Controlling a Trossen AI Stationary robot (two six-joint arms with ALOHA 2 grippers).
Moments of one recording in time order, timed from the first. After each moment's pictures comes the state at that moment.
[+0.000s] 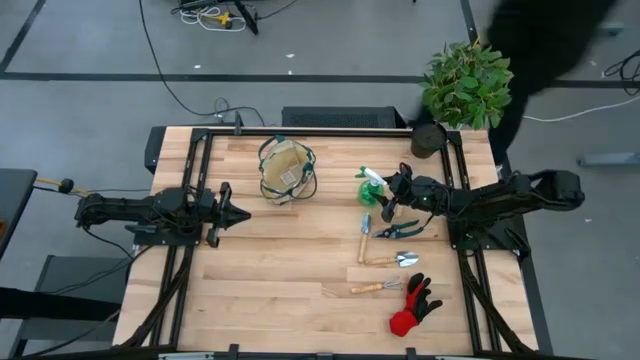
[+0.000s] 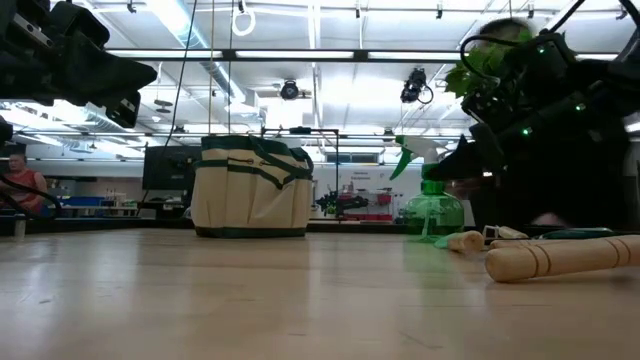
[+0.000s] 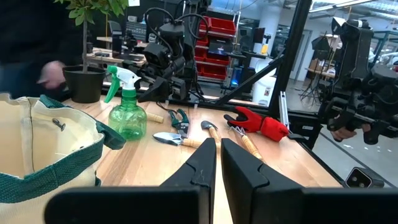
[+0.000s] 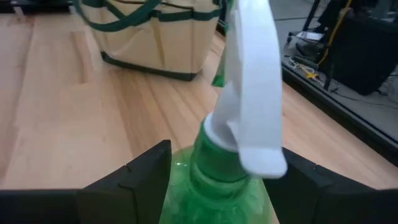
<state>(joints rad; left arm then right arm) -0.06 0.01 0.01 0.05 -0.02 -0.17 -0.22 1.24 0.18 0.69 0.25 -0.01</state>
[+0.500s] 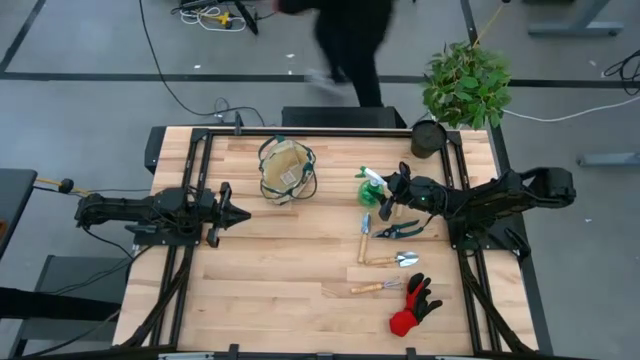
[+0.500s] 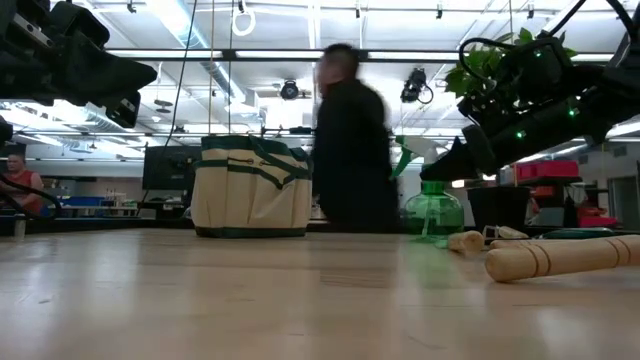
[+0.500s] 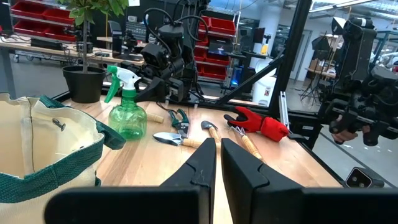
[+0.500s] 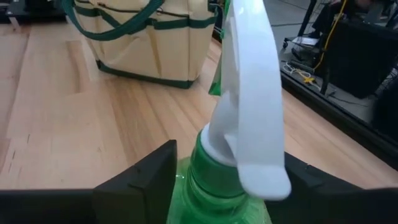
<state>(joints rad) -0.06 0.01 0.01 0.05 -0.02 -0.17 -0.22 1.31 0.18 0.79 0.25 -0.01</state>
